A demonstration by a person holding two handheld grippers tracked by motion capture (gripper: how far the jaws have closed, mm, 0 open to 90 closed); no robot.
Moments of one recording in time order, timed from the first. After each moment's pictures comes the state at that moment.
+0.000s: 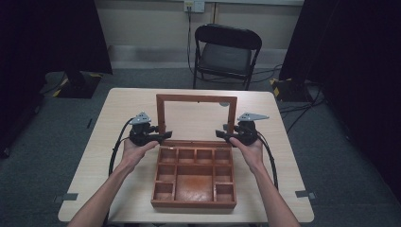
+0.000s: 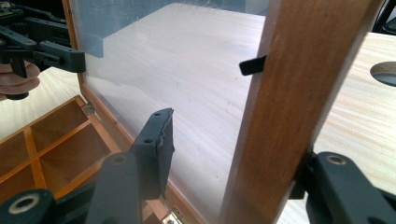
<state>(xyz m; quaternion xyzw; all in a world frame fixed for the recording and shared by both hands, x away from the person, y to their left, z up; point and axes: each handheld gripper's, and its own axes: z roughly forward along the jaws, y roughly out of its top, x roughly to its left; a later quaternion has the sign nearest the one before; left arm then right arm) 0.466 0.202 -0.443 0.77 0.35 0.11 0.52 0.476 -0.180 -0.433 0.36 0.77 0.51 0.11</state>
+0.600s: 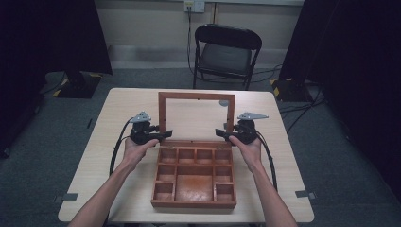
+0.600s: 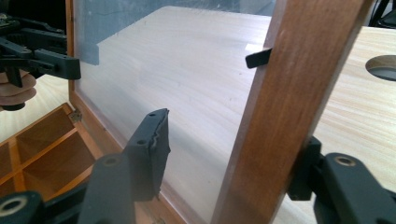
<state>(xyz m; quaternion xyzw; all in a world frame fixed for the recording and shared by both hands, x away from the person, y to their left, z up) 0.475 0.203 -0.450 0.76 0.36 0.10 0.53 0.485 -0.181 -0.442 0.38 0.76 0.52 0.10</state>
